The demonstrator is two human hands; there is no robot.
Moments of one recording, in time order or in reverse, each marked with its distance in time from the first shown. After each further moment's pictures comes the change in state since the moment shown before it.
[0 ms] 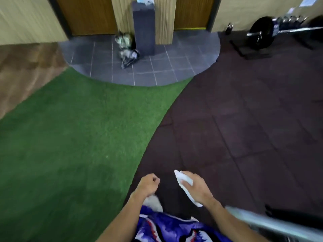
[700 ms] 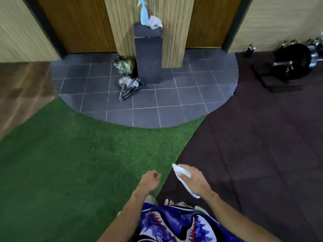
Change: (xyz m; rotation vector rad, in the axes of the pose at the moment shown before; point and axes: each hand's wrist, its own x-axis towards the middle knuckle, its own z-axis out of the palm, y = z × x) left_hand 0.440 0.352 -0.378 0.022 0.062 0.019; right_hand 0.598 -0.249 -0.282 -0.112 -0.009 -0.156
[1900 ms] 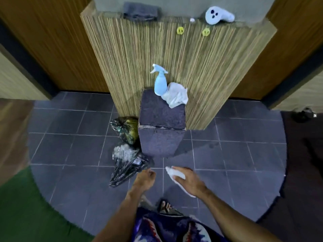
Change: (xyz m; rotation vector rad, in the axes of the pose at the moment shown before) left_hand 0.726 0.379 -0.613 -0.067 0.102 -0.079; right_hand 0.955 -0.243 -0.354 0.024 -0.194 -0.101
